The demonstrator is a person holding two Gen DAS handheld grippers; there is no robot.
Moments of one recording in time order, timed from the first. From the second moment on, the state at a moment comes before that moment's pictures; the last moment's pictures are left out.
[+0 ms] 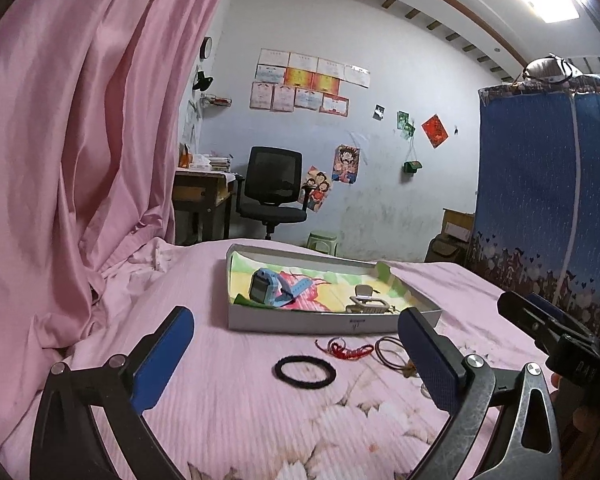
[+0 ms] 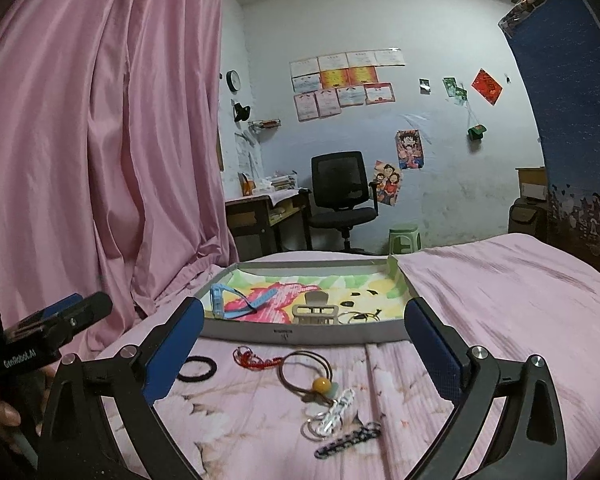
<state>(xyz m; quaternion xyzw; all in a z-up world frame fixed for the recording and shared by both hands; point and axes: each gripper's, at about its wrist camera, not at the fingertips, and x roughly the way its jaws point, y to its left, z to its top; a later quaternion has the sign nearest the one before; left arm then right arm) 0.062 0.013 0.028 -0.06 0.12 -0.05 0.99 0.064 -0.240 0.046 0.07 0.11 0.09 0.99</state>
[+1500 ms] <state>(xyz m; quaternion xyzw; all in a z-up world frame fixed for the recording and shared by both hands) 0.182 -0.008 -0.032 -0.01 0.38 -0.10 0.92 0.125 -0.239 -0.049 0.10 0.39 0.08 0.91</state>
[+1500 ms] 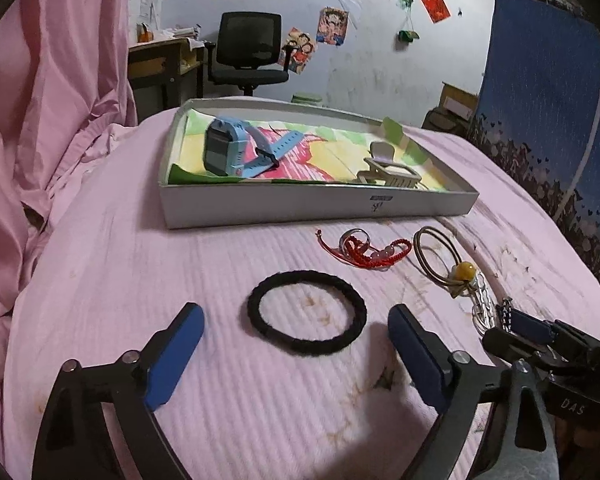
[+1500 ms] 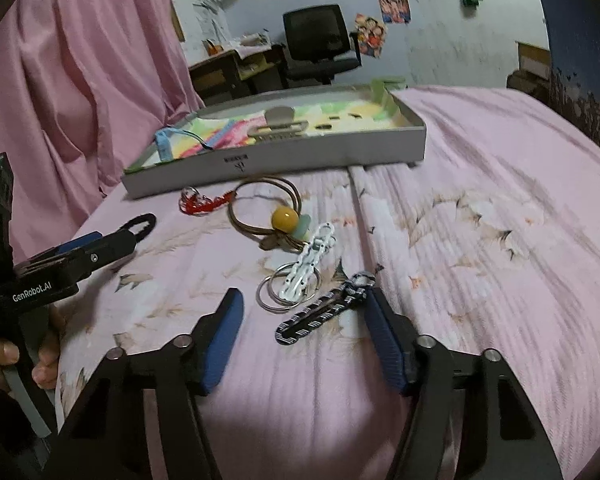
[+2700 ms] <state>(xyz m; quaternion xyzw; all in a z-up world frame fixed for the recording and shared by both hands) 0.167 -0.013 -0.034 -0.02 0.36 -0.14 0.92 0.119 -0.232 -0.060 0.13 0.39 0.11 0.91</state>
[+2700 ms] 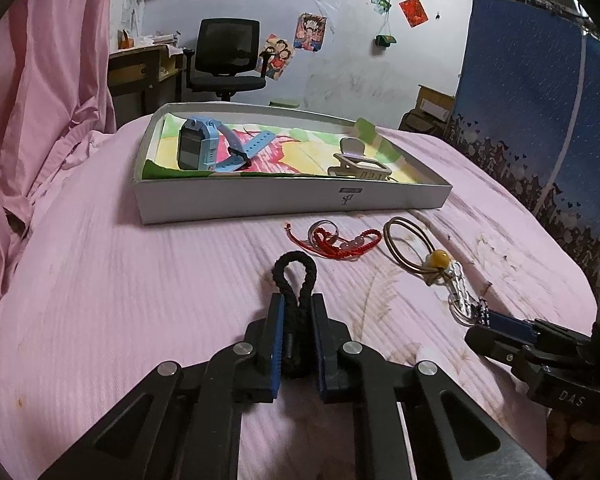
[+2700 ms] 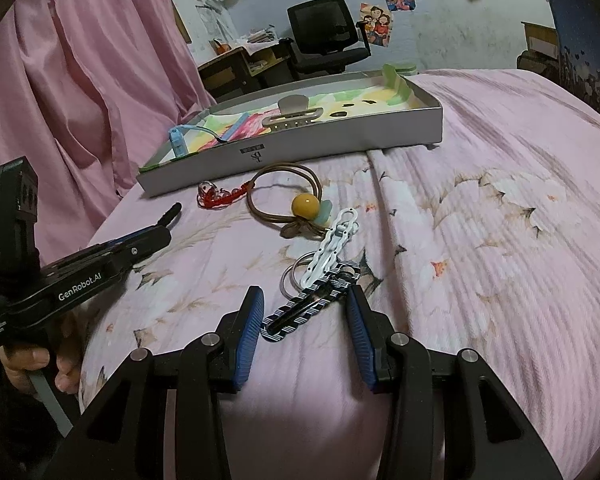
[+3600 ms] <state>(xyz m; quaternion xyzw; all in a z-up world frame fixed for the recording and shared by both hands) 0.121 -0.021 -0.032 -0.01 0.31 -0.16 0.93 0.109 -0.226 -0.061 0.13 0.37 0.14 0.91</state>
